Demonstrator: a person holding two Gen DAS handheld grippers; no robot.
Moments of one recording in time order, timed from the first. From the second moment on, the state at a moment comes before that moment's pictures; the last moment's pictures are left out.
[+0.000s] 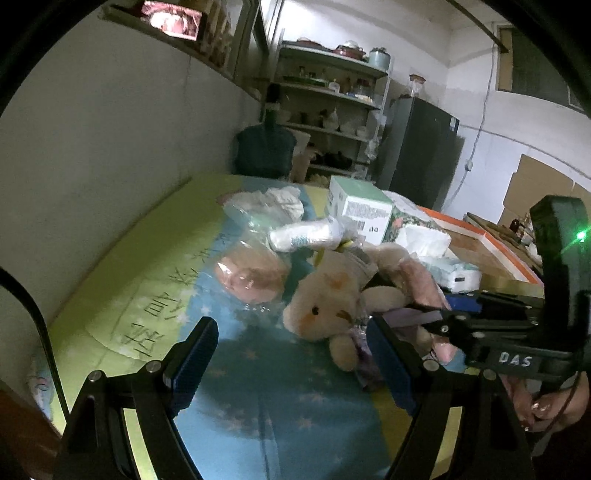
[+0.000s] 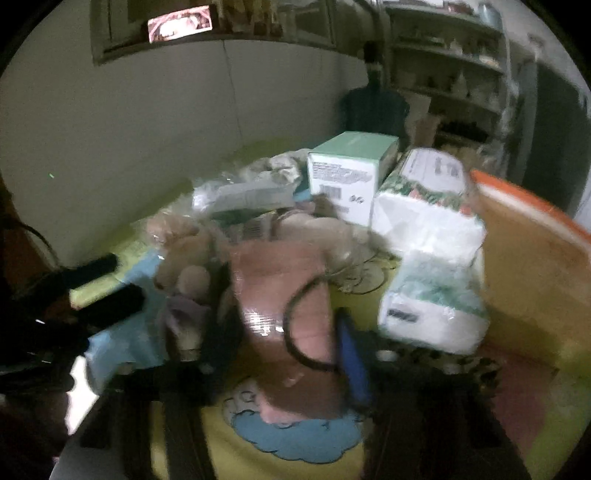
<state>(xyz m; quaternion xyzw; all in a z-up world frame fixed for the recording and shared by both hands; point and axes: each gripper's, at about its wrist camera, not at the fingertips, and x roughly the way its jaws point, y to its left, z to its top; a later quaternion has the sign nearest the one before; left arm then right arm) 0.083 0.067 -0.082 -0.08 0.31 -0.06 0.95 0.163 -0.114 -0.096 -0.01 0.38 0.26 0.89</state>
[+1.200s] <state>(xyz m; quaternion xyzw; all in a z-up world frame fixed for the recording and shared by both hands) 0.087 0.029 -0.061 -0.11 0.29 -0.13 0.94 0.096 -0.160 -0.046 0.09 0.28 0.28 0.91</state>
